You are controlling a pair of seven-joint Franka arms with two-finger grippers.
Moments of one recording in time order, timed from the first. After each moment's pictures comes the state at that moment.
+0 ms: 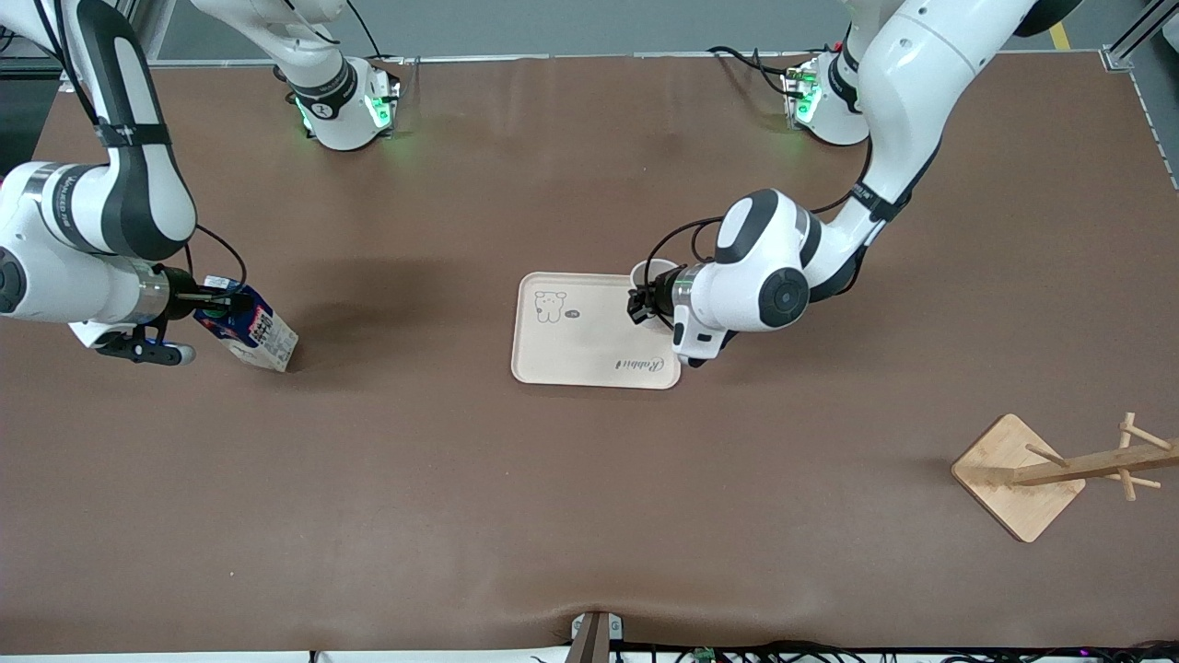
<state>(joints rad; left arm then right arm) -0.08 0.62 -0.58 -1.78 -0.36 2.19 -1.06 -0.09 0.19 -0.02 -1.99 0.01 1.84 0.05</state>
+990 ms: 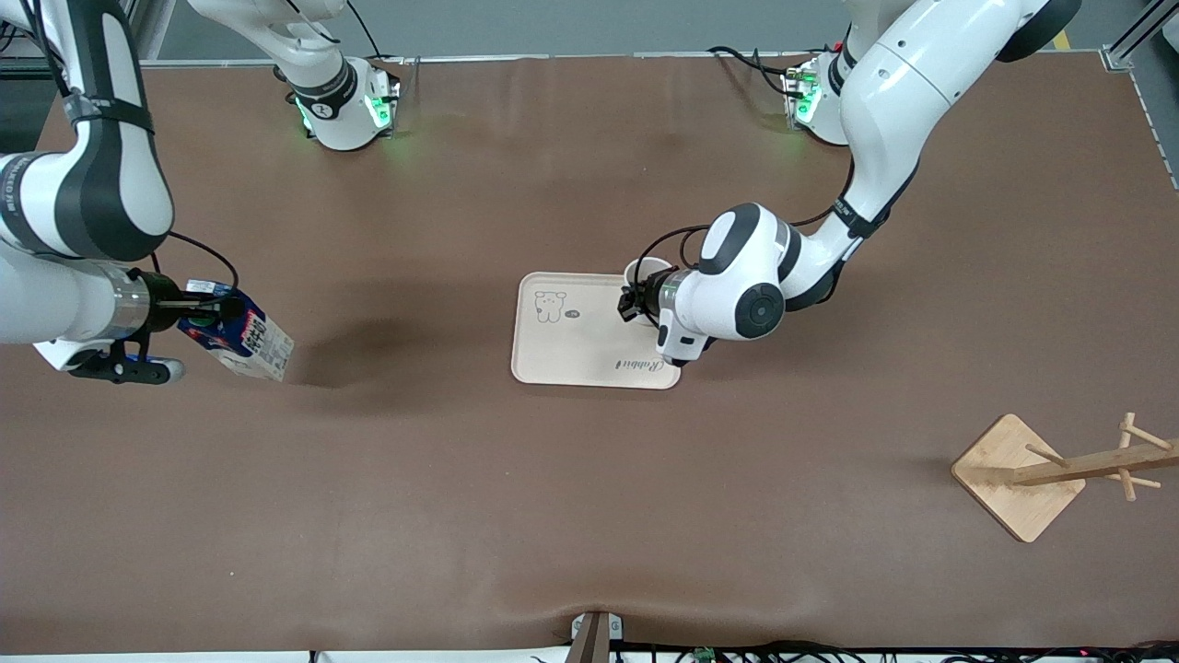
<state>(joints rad) -0.11 0.68 -0.58 -1.76 -0.32 2.19 -1.04 0.02 0.27 -0.02 -1.63 0.01 1.56 0.12</state>
